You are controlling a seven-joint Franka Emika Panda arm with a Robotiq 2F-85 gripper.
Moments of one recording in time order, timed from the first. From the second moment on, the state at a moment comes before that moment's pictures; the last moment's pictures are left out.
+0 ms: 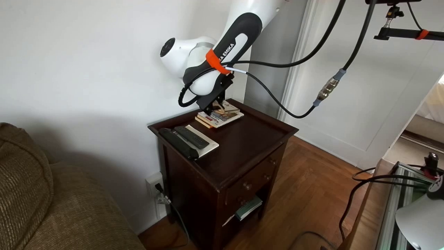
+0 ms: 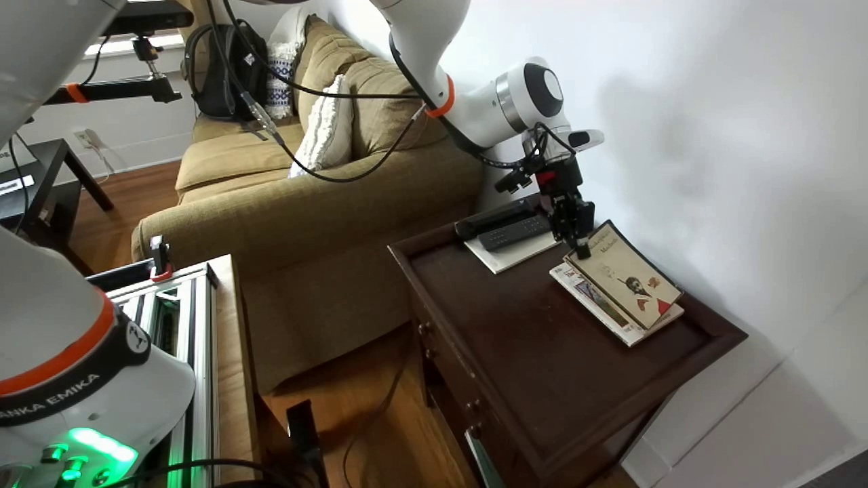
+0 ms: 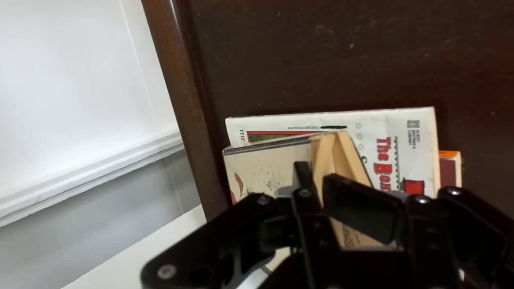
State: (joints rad) arm 0.20 0.94 -0.07 -1.41 -0.77 2.04 0.83
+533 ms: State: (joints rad) arm 0.20 0.97 -0.09 -1.36 -0.67 2.04 0.85
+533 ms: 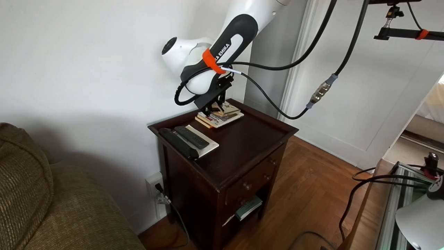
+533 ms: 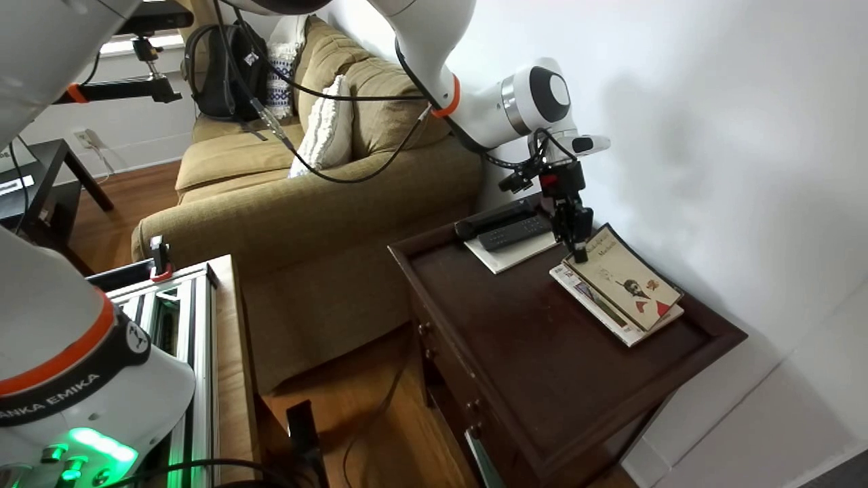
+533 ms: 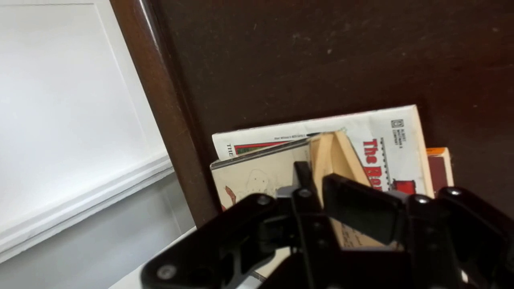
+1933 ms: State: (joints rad) arm 0.23 0.96 -0.14 -1.34 -0.53 2.16 0.85
